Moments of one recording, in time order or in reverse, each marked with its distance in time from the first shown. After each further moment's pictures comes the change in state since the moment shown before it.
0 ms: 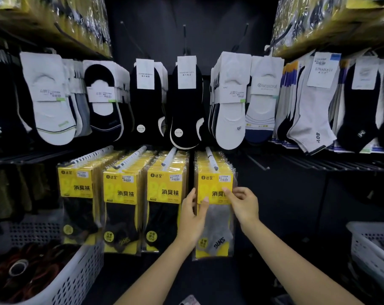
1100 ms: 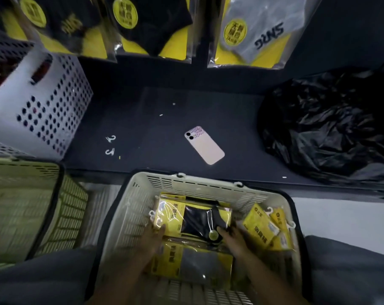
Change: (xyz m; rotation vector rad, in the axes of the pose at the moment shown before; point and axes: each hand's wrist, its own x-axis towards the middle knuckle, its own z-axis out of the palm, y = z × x) left_hand -0.328 -0.383 -0.084 0.453 -0.128 -1.237; right_hand -0.309 0.402 -0.087 -0.310 -0.335 1.171
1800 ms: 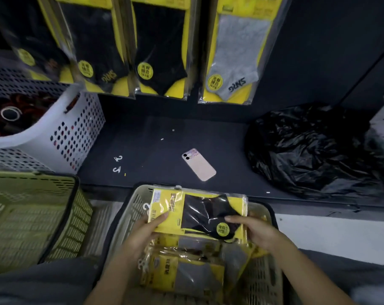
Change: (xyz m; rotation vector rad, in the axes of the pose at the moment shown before) left_hand -0.093 0.075 -0.068 -0.502 -0.261 0.159; right_hand -0.098 -0.109 -0.075 0.071 -0.330 -0.131
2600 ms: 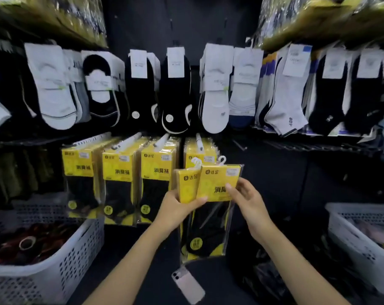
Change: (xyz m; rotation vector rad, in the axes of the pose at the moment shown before) left_hand -0.171 0.301 0.126 0.229 -0.061 1.048; right_hand -0.202 -0.253 0.053 0.002 0.195 -1.200
